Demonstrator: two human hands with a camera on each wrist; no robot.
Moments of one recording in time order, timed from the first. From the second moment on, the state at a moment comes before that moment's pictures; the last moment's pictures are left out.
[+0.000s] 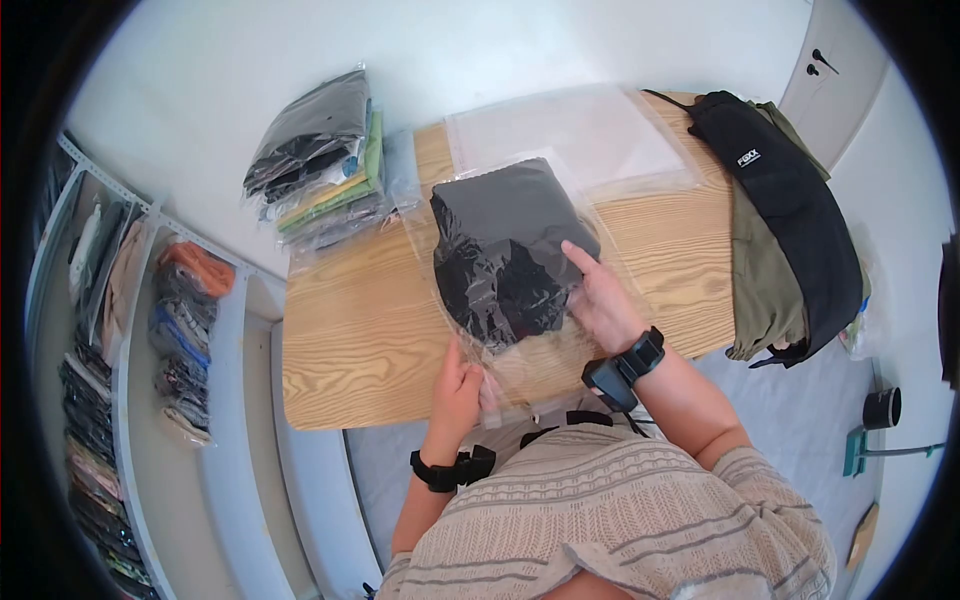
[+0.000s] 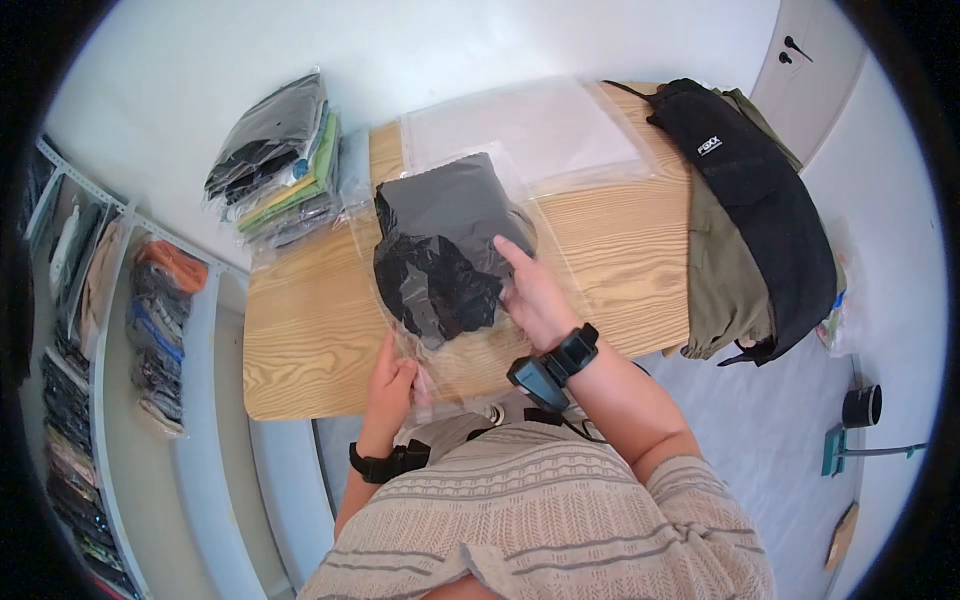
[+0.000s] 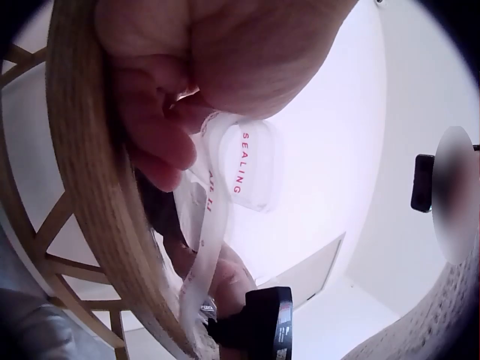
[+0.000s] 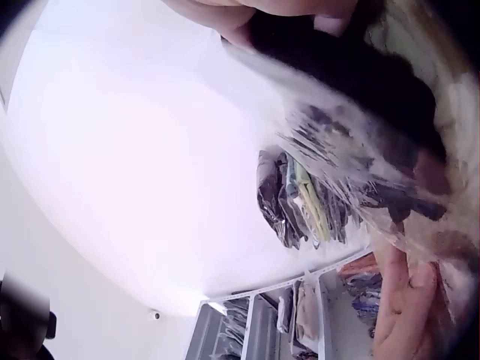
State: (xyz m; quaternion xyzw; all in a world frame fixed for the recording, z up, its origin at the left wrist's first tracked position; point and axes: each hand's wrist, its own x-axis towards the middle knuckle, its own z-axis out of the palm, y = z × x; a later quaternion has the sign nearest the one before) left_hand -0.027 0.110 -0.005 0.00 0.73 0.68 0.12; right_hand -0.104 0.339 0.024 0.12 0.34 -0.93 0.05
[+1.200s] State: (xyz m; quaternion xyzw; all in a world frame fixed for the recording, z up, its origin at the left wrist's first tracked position) left_hand -0.061 0.075 0.006 -0.04 0.77 0.63 0.13; right_hand -0.089 0.450 0.035 0.12 0.79 -0.59 0.15
